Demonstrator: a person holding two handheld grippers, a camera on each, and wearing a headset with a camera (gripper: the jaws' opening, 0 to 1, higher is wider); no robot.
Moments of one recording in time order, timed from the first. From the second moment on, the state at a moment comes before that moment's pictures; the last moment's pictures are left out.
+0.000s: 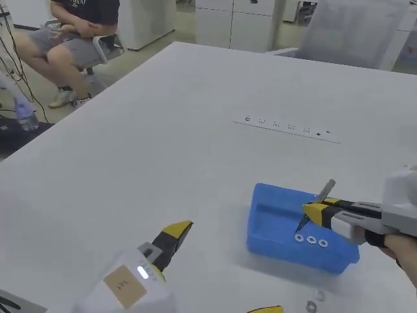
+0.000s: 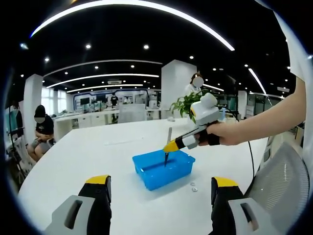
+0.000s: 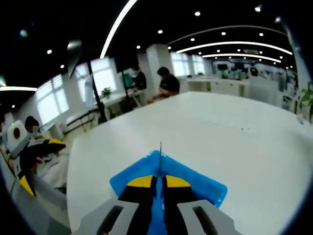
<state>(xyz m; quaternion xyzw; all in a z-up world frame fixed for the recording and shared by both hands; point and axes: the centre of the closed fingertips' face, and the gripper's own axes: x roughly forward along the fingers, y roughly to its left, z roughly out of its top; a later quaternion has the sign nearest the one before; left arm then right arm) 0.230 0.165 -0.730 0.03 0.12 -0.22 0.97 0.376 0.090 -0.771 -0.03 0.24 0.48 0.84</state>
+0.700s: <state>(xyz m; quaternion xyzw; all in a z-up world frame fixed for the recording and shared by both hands) 0.227 0.161 -0.732 0.03 0.13 -0.23 0.96 0.313 0.063 -0.733 0.05 0.21 0.47 0.85</state>
